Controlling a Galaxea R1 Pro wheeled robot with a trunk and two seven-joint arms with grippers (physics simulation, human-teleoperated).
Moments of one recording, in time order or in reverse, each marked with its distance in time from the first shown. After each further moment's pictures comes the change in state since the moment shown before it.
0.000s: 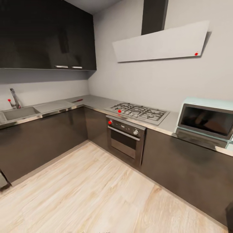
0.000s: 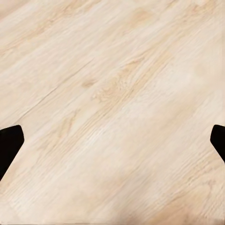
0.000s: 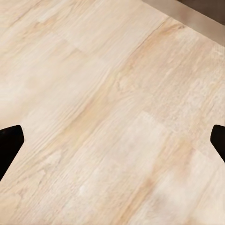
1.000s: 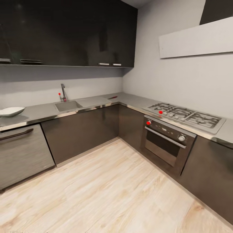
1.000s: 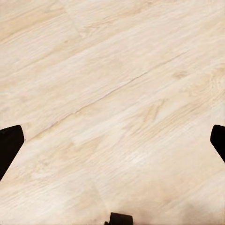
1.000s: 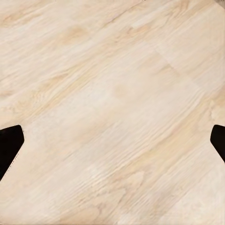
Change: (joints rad) left arm 0.000 0.000 0.000 0.016 -0.002 0.000 -0.001; right arm 0.000 0.000 0.001 0.001 0.000 0.000 0.001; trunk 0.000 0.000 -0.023
